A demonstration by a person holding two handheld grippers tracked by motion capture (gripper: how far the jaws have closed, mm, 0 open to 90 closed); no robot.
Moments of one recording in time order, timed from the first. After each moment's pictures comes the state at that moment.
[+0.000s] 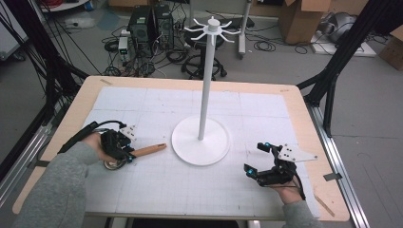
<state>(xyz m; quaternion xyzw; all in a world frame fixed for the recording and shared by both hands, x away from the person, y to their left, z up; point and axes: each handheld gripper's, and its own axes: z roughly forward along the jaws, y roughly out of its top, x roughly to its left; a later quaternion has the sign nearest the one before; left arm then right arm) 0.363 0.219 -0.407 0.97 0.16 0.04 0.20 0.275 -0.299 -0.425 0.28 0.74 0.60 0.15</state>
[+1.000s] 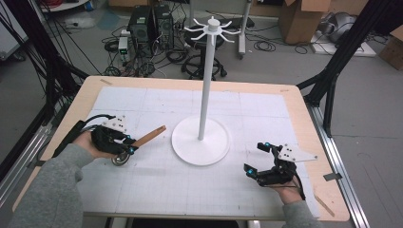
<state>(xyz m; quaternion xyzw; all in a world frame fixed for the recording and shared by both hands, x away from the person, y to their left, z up) 0.349 0.232 -0.374 0.92 0.18 0.07 0.35 0.274 -0.298 -0.424 0.28 0.74 0.60 0.15</state>
